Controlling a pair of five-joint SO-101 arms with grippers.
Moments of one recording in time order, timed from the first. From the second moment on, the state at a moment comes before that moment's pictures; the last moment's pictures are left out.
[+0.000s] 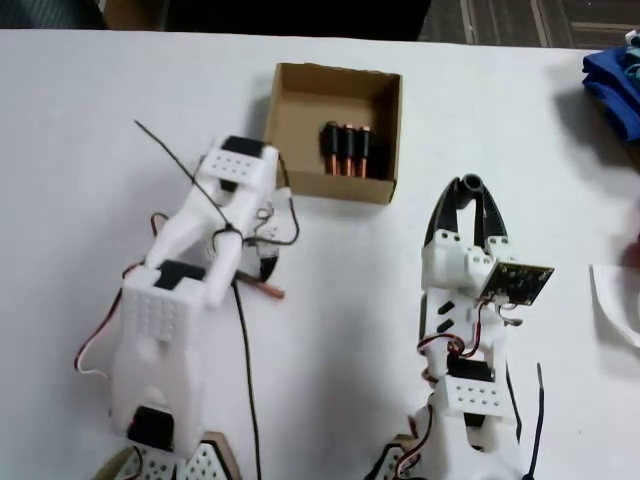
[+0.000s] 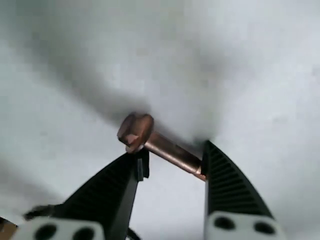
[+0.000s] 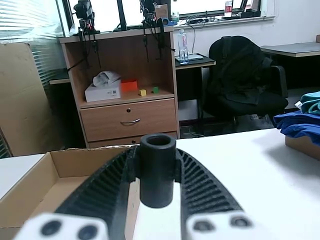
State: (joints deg) left arm 7.3 44.4 -17.1 99.6 28.6; right arm 2.2 -55.8 95.7 -34.5 -4.7
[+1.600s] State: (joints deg) left arm 6.0 48.5 -30.4 99.8 41.3; right arm 2.2 -55.8 95.7 -34.5 -4.7
